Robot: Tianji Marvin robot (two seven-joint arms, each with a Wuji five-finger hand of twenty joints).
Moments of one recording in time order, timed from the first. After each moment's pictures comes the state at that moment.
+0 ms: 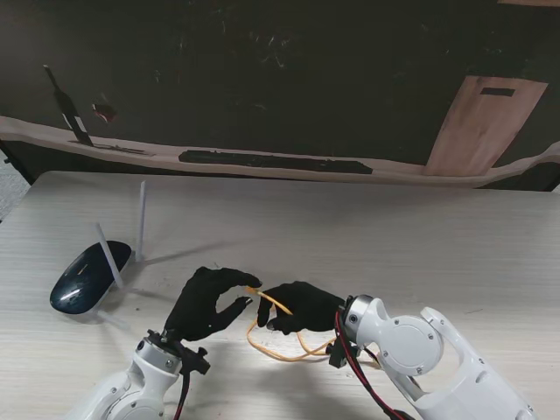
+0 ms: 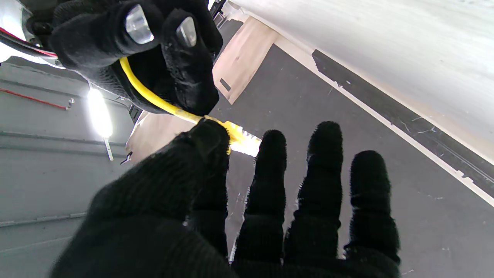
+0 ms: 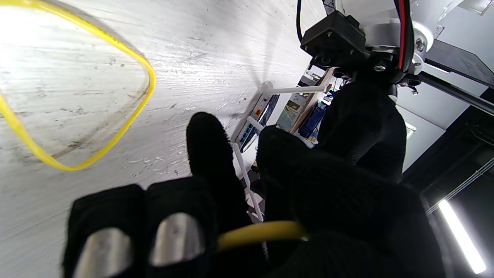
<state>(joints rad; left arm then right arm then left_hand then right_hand) 1.85 -1.14 -1.19 -1.71 0.77 -0.42 0.47 -1.59 -1.03 1.07 -1.80 -0.21 -0.12 0.42 0.85 -0.44 0.67 -0.11 0.60 -0.06 0.65 0.36 0.76 0.17 0.50 0.35 0.67 0.34 0.62 0.45 0.22 0.40 1.09 0.55 0.79 -0.51 0.96 -0.23 0.68 0.03 1.09 0.07 1.08 0.29 0.97 0.43 1.30 0.20 1.67 0.68 1.17 0.35 1.86 0.72</state>
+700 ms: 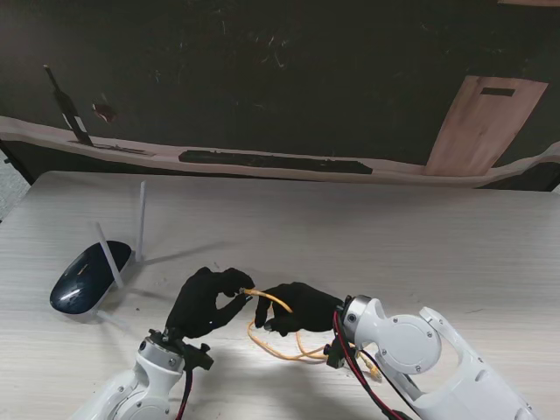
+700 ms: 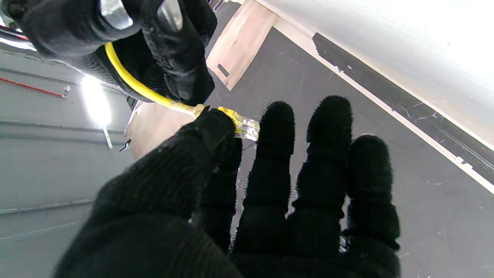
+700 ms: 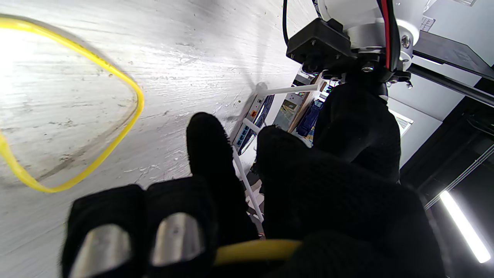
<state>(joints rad) 1.83 -1.16 -1.16 -1.68 0.78 -0.41 0.54 -1.58 -1.03 1.06 -1.80 -0.16 -0.09 0.43 0.90 -0.52 0.66 -0.14 0.69 0.06 0.86 0.35 1.08 0.19 0.52 0.49 0.92 0.34 0.82 0.44 0.43 0.39 1.25 0.61 0.79 -0.51 0.96 -0.23 0.68 0.04 1.09 0.07 1.08 0.29 0.97 0.44 1.30 0.20 1.67 0.68 1.17 0.35 1.86 0.65</state>
